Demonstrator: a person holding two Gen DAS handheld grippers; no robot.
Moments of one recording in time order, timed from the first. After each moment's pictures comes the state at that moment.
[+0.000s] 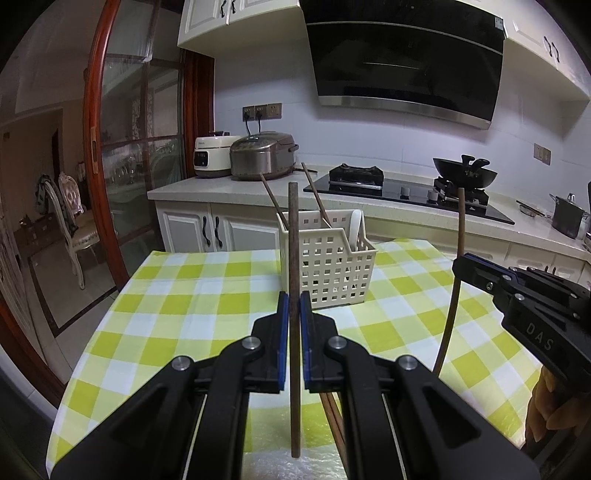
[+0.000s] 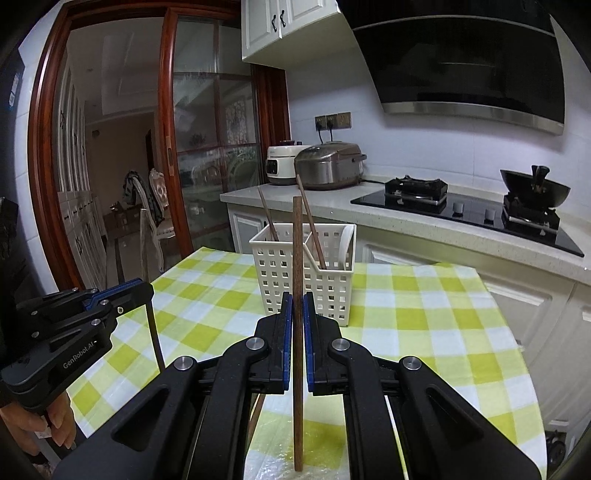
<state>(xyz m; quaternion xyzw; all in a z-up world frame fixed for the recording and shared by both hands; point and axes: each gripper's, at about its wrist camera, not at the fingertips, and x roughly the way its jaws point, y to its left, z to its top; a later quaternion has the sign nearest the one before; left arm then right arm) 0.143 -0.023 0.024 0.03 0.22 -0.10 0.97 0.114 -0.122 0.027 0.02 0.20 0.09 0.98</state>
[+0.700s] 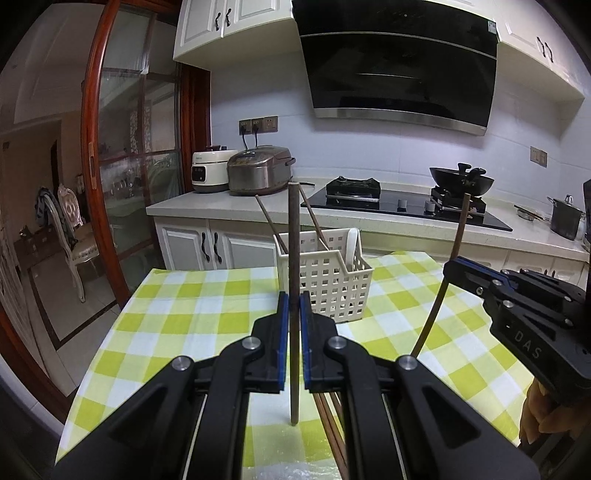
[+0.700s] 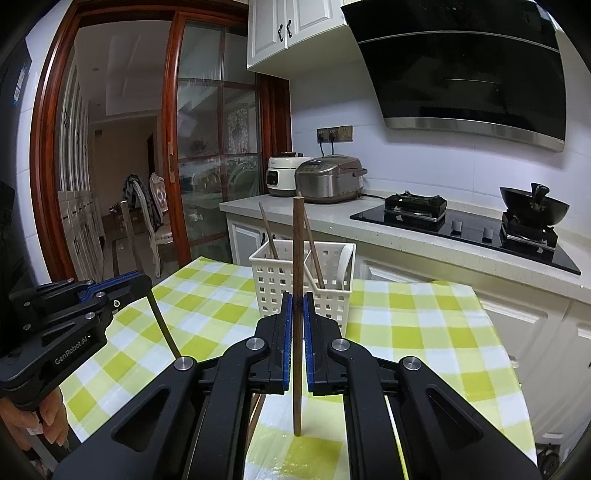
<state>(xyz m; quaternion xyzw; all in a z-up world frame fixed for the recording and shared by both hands) 0.151 -0.027 0.041 0.03 0.20 -0.10 0.97 0.120 -0.121 0.040 0.00 0.18 0.09 0.98</state>
